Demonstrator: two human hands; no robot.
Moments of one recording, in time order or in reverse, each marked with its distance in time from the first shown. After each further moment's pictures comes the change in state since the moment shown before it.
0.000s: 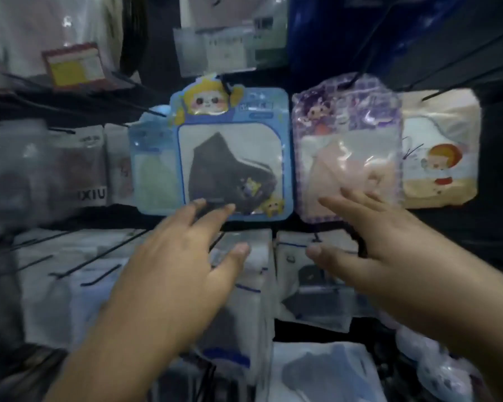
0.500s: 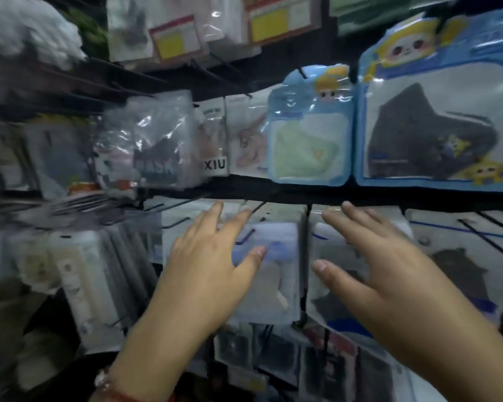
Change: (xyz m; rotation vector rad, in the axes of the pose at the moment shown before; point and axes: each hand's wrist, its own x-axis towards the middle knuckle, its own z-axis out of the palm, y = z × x) left_hand -0.055 -0.181 -0.022 0.029 -0.065 -0.208; right_hand 0.015 -0.163 0.120 0.223 -0.021 -0.147
